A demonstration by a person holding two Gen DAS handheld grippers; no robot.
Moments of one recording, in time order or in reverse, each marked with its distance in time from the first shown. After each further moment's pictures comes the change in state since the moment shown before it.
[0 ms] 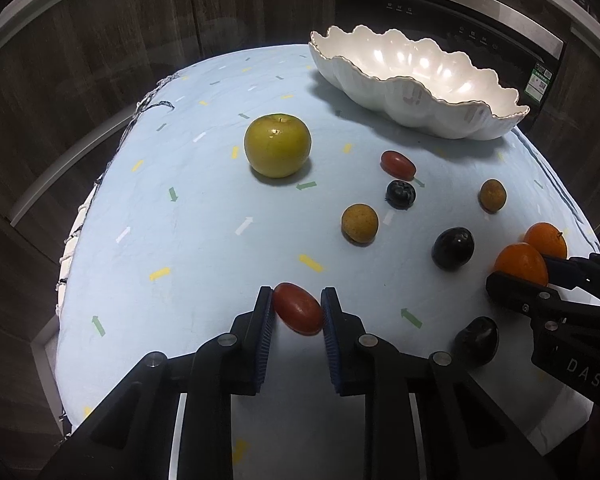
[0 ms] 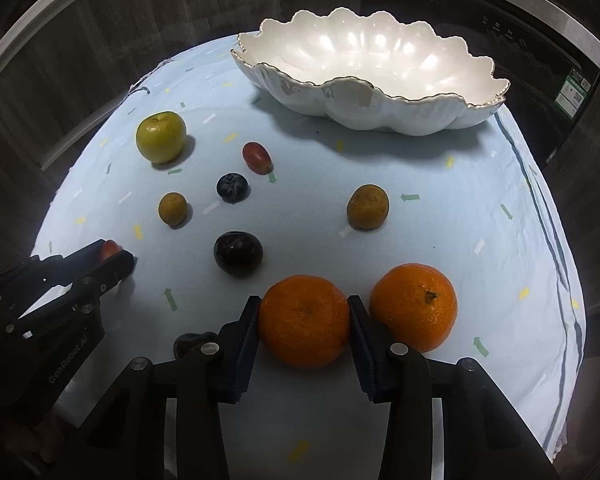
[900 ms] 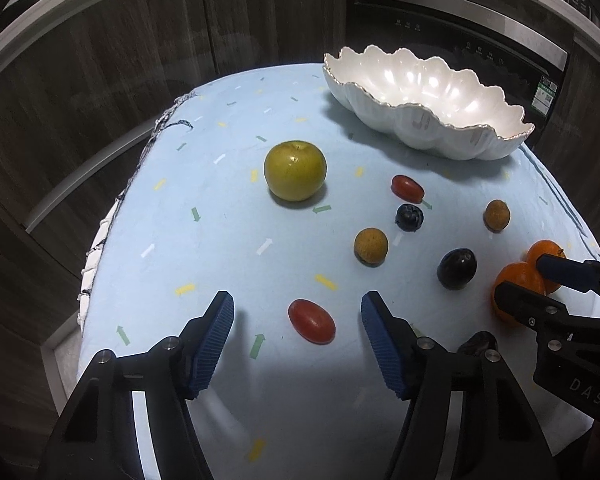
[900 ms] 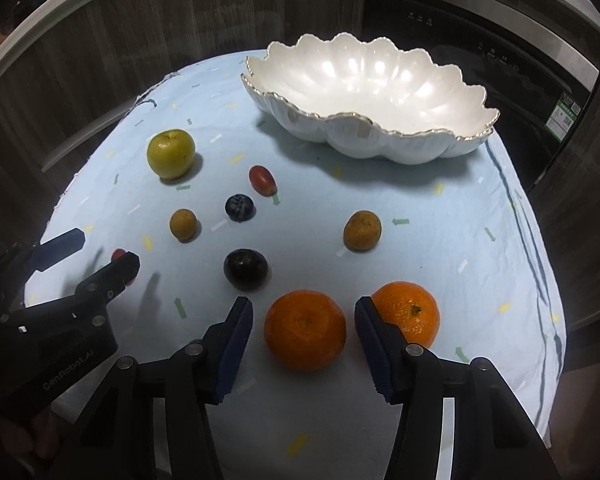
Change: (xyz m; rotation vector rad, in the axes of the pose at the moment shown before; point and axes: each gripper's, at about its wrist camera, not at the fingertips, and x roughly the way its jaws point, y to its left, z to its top) left arm -0.011 0.004 0.004 -0.010 -0.051 0.047; right arm -0.015 0.007 0.002 -0.034 -0.059 -0.035
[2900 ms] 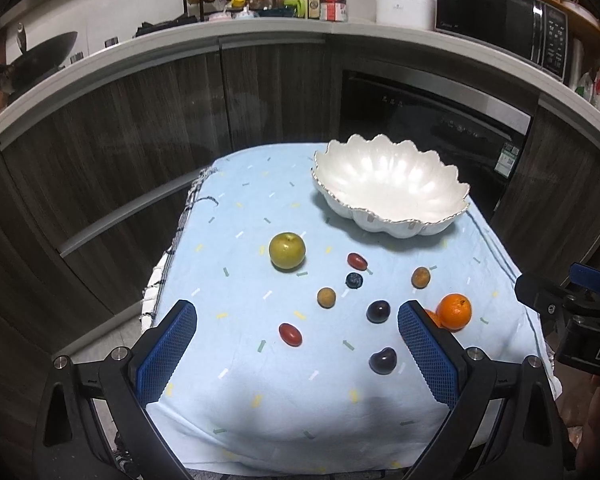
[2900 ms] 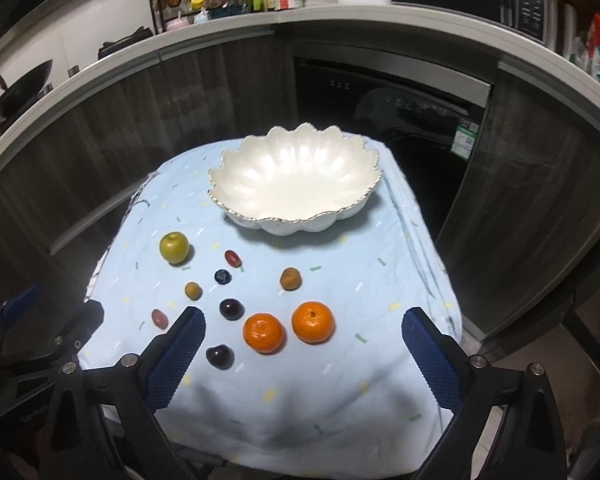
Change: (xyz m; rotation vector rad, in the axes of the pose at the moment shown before) left arm -0.134 -0.010 0.020 -0.046 -0.163 0.001; right arm -0.139 -0.042 0.001 0.177 -0.187 -0.053
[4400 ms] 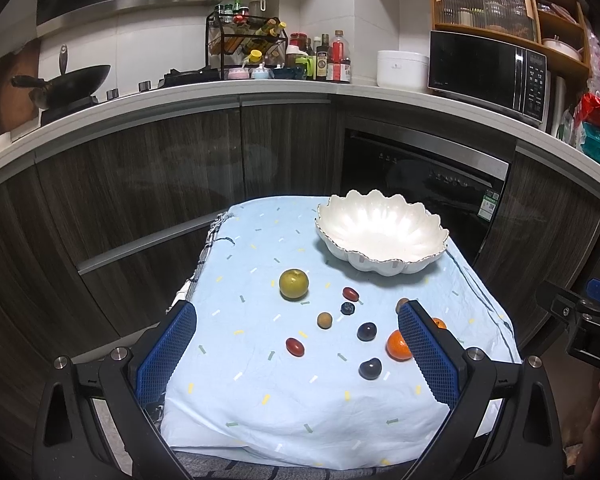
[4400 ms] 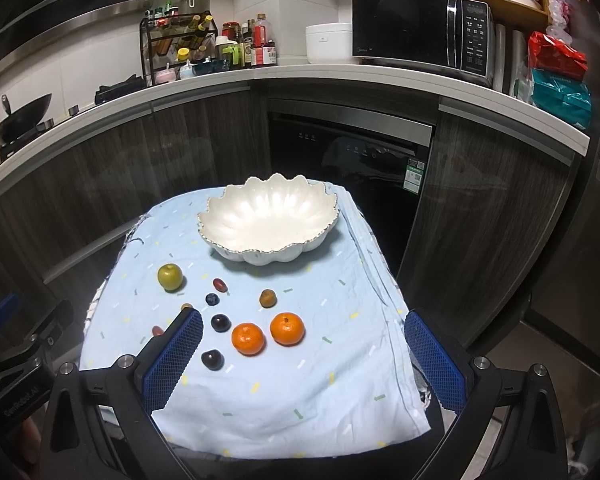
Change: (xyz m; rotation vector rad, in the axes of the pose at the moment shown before) left arm -0.086 0.005 -0.021 -0.037 -0.211 0.002; right arm -0.085 -0.006 -0.032 0.042 -0.193 -0.107
